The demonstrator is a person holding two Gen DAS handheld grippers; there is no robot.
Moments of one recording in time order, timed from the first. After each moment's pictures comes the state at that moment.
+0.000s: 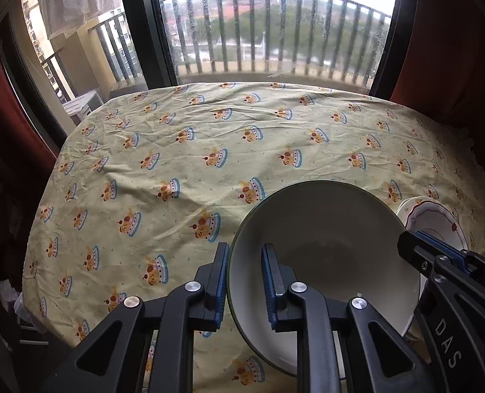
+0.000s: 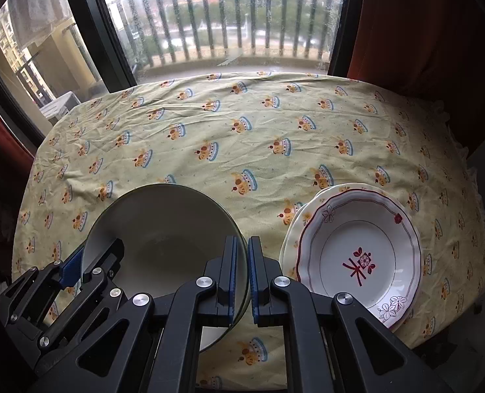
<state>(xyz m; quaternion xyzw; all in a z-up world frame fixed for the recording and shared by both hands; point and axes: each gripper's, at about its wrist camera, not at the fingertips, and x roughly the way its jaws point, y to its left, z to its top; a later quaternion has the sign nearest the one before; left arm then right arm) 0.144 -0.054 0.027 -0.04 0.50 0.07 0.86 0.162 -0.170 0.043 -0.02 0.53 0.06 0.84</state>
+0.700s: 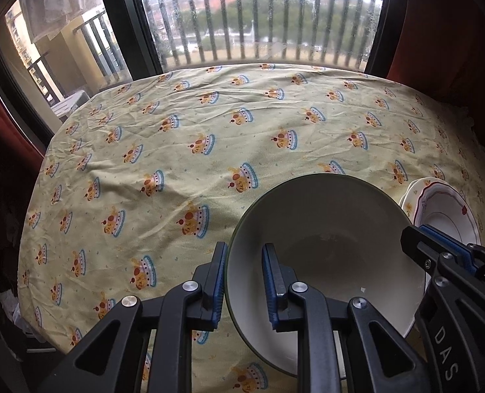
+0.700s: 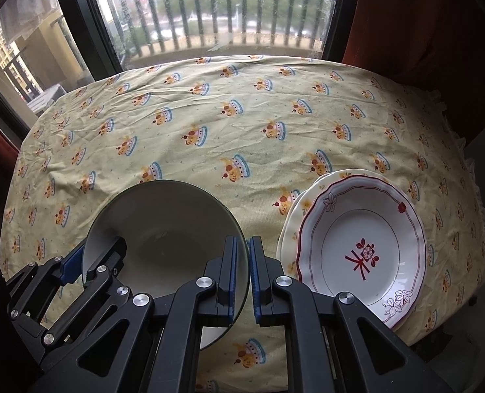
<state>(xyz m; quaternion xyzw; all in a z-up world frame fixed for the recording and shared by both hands) 0.157 -0.061 0.004 -0.01 0.53 0.05 0.85 0.169 -0.169 0.021 -0.04 0.54 0.04 0.84</state>
